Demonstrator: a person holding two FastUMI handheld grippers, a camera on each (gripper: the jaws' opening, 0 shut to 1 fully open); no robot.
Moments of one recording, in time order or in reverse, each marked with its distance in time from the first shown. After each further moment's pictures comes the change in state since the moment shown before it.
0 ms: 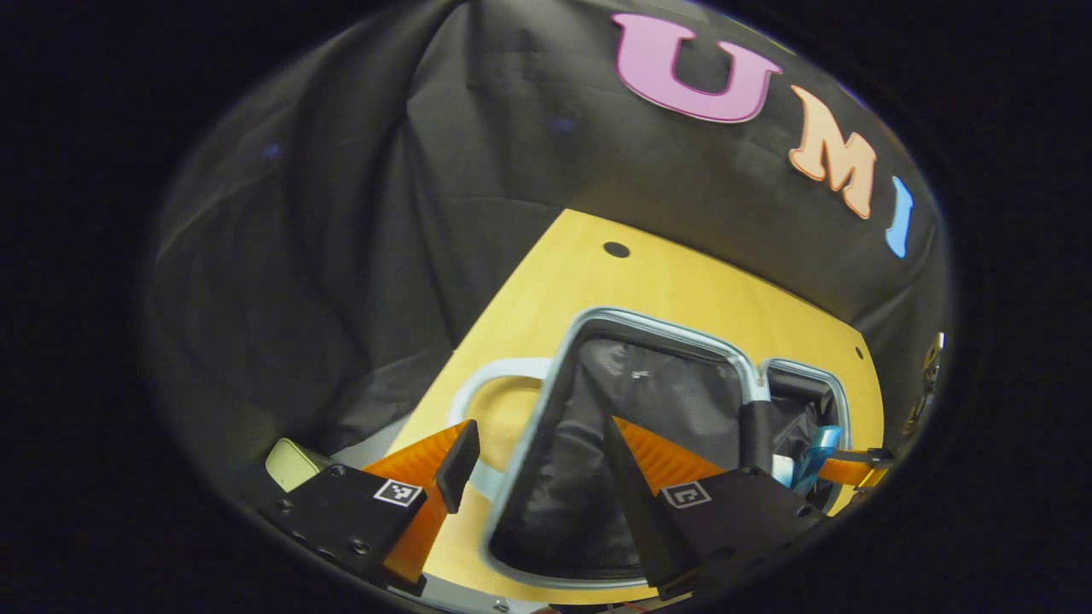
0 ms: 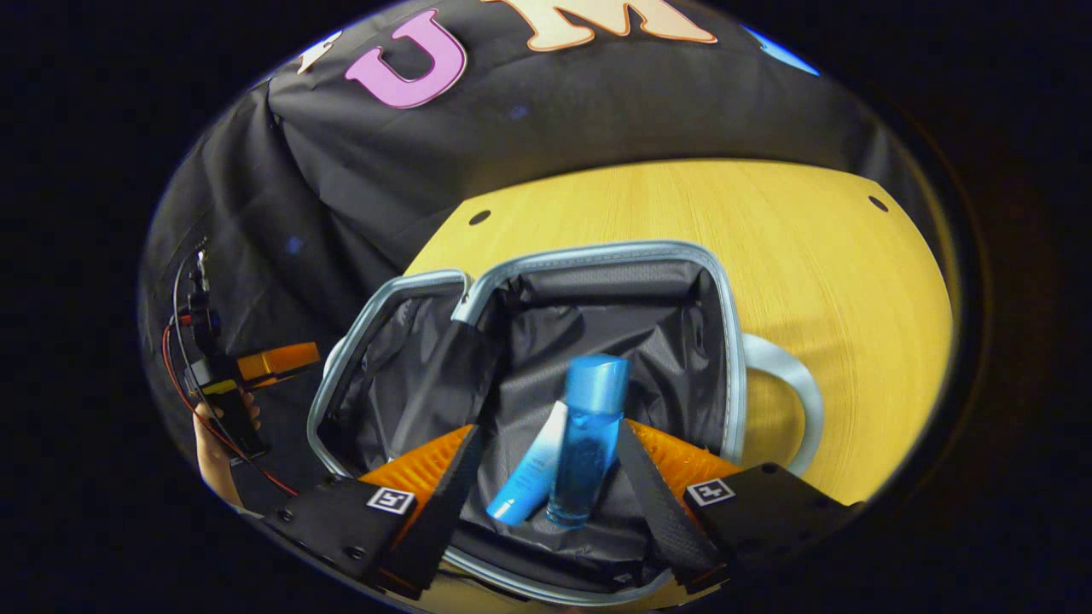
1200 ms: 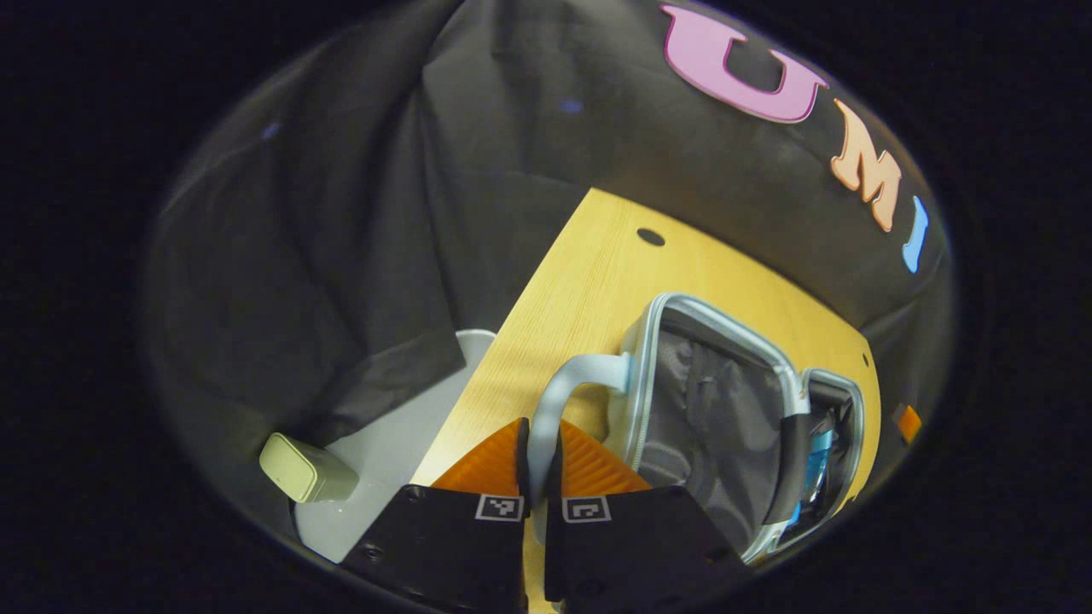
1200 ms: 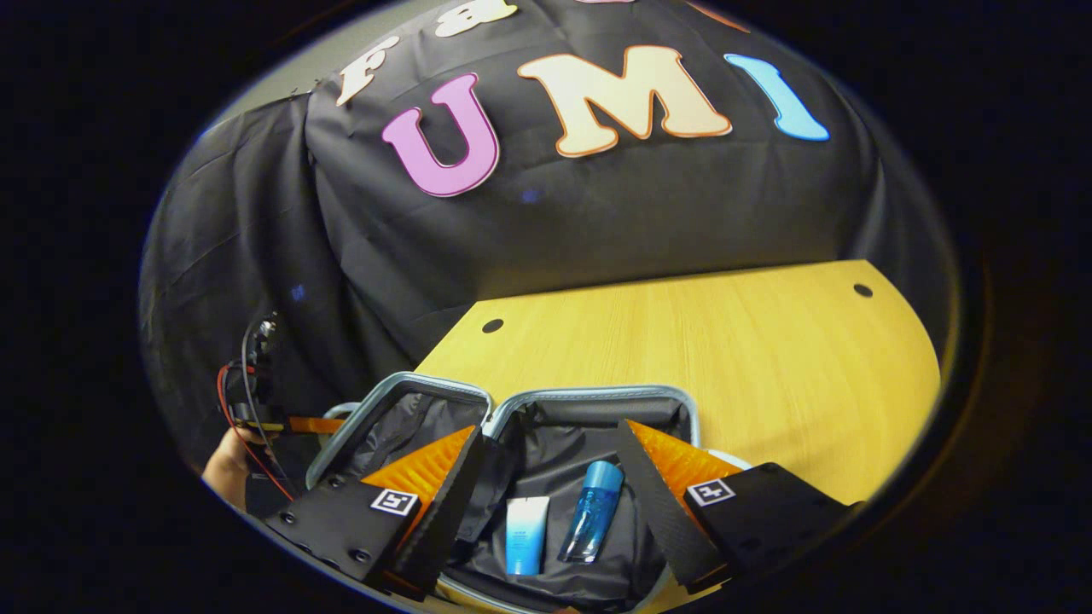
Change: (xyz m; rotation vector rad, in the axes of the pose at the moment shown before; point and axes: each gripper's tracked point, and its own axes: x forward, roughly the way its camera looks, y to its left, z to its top) left arm 0.024 0.021 0.021 -0.021 0.041 -0.043; right arm -0.060 0.012 0.092 -0.094 -0.366 -0.029
